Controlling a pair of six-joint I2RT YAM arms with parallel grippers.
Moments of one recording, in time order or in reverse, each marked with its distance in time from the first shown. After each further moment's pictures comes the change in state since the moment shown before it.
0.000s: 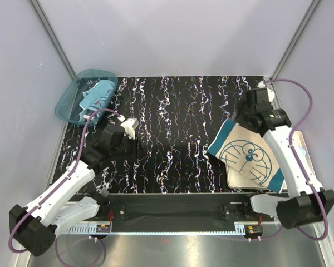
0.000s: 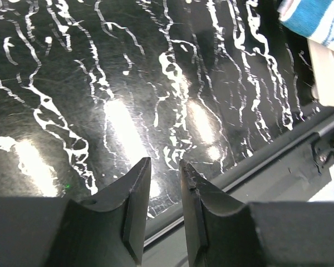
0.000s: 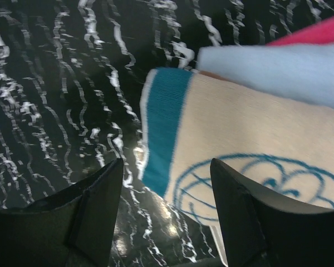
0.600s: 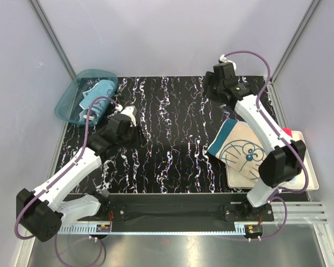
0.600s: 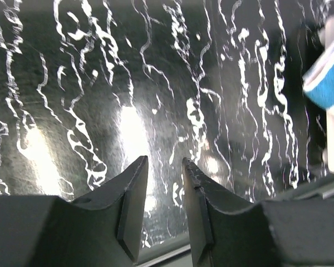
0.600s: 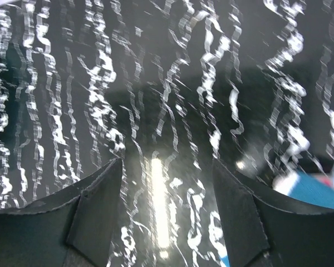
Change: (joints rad) left arm 0.000 0.159 0.134 0.013 -0.201 -0.111; right arm 0.197 0.447 0.367 0.251 -0.064 -0.079
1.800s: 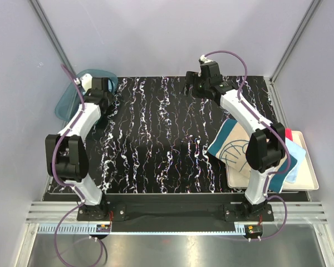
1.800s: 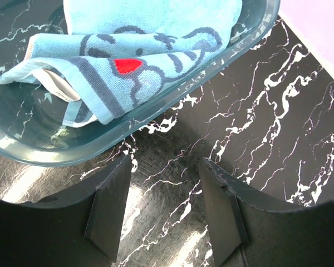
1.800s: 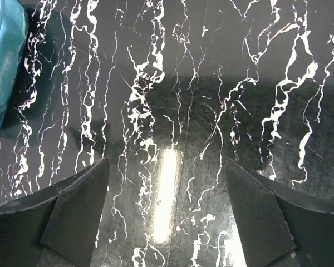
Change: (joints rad) left arm 0.485 0.620 0.447 0.188 -0.417 -0.201; right arm 0.027 0.238 0.099 0.192 -0.208 -0.081
